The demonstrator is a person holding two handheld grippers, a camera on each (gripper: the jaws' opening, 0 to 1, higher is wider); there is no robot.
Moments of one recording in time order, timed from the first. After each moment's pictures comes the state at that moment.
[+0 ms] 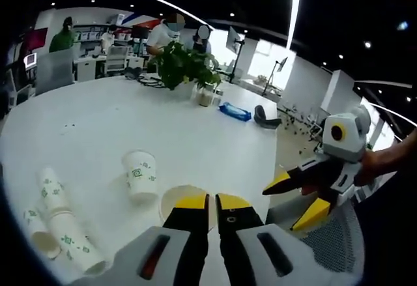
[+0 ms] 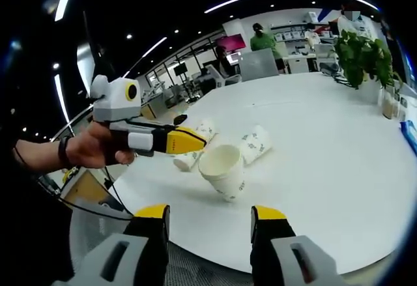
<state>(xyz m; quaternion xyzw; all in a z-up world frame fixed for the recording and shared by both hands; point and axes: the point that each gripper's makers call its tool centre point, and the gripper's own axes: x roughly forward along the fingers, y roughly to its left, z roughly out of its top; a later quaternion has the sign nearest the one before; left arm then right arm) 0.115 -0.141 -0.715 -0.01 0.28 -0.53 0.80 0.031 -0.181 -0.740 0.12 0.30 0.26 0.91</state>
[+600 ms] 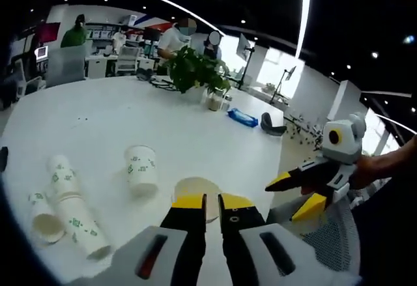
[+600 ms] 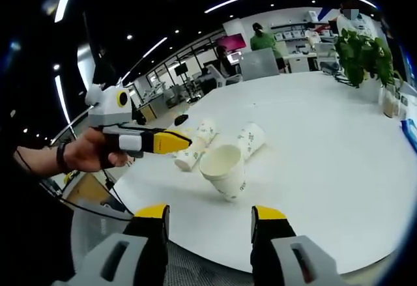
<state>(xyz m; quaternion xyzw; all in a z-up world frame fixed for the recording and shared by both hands) 0.109 -0.113 -0.711 -0.03 0.28 -0.50 0.82 0.031 -0.180 -0.739 0.13 0.30 0.26 0.91</state>
